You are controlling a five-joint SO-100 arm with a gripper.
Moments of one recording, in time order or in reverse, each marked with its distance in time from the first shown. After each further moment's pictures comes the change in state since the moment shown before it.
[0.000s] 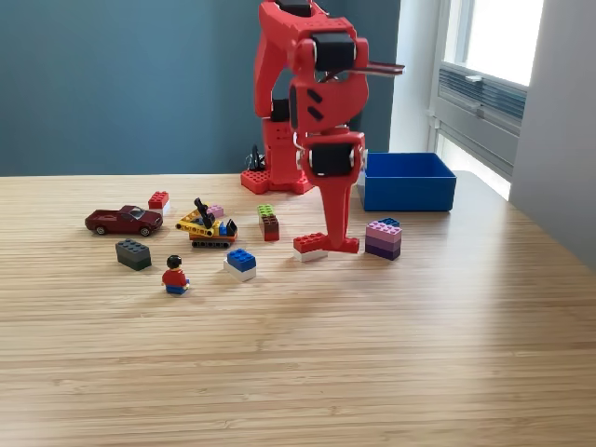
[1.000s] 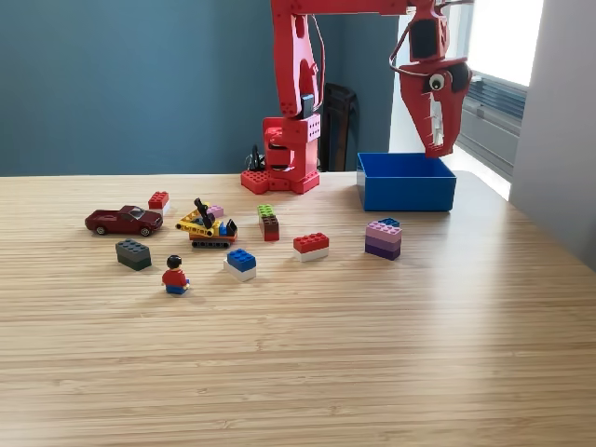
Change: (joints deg) arm -49.0 16.0 4.1 17.3 -3.4
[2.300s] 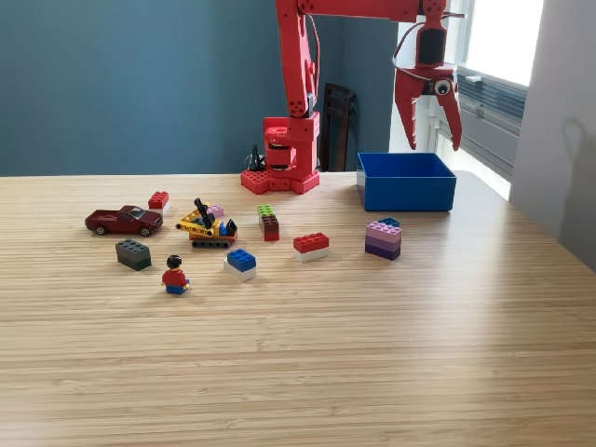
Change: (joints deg) arm -11.9 0.0 4.6 2.7 -9.8
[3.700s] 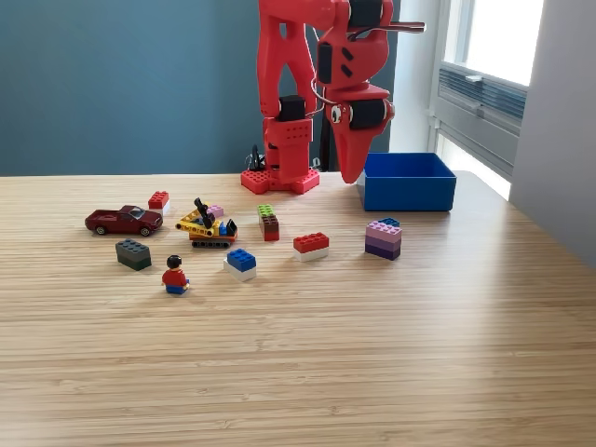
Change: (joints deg) arm 51.3 0.0 2.5 0.0 -0.8
